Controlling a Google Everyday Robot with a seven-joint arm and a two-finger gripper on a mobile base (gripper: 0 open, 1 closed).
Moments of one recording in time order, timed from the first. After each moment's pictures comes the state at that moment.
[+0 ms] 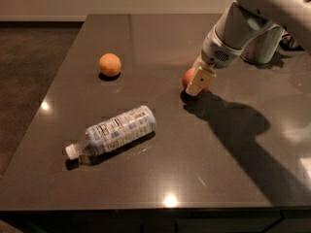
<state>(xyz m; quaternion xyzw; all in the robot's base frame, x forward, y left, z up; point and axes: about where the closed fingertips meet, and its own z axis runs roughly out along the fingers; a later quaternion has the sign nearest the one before) 0.597 -0.114 0.875 -0.59 0.78 0.08 0.20</state>
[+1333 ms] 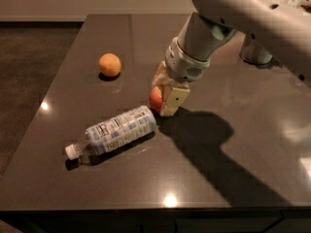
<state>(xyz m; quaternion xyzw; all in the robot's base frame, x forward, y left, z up) 0.534 -0.023 0.870 -0.77 0.60 0.10 0.19</state>
